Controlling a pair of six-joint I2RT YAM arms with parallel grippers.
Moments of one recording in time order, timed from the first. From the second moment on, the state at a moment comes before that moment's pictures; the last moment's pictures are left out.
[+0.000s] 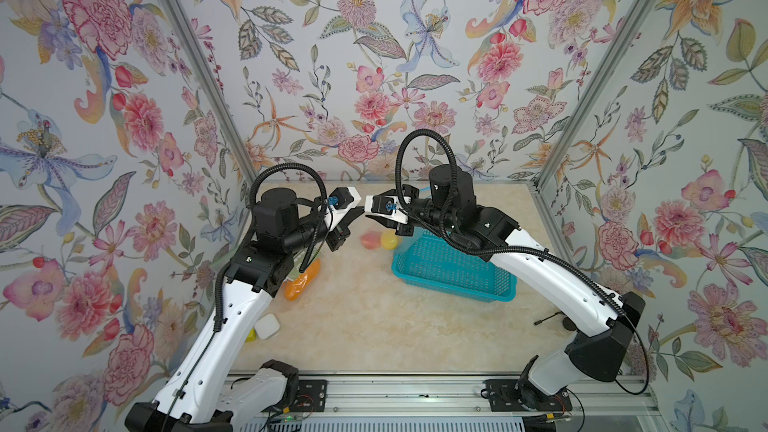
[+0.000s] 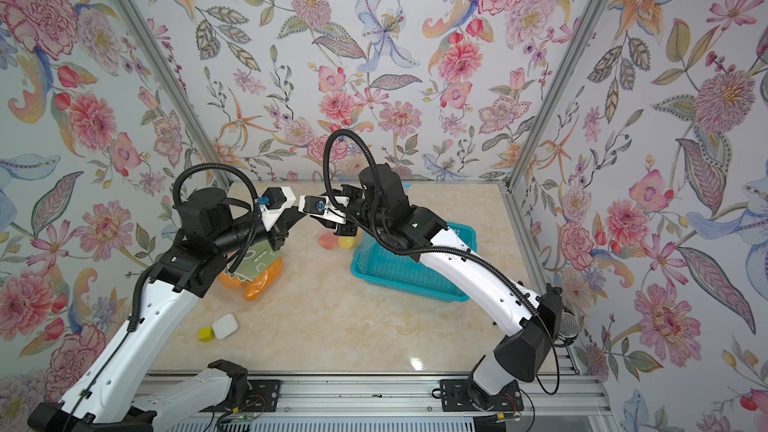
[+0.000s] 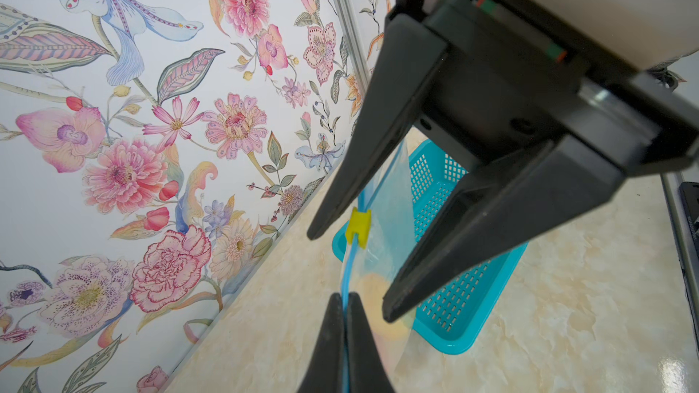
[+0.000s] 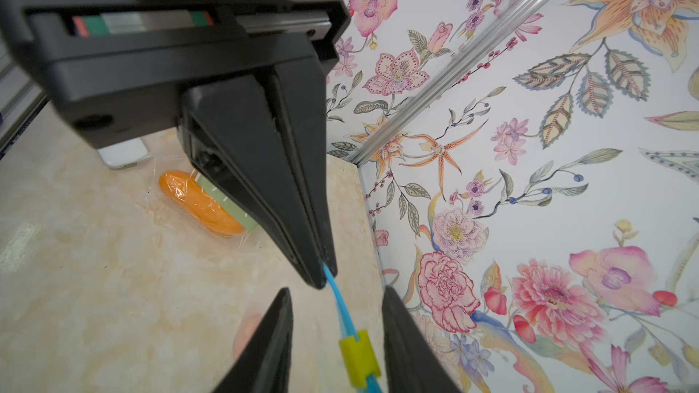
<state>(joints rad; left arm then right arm) -0.33 1.07 1.21 -0.37 0.59 0.48 0.85 1.57 1.69 -0.38 -0.32 -0.80</state>
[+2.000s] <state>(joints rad) -0.28 1.01 1.18 -0.26 0.13 0.26 0.57 1.36 1.46 -0.33 -0.28 -0.83</state>
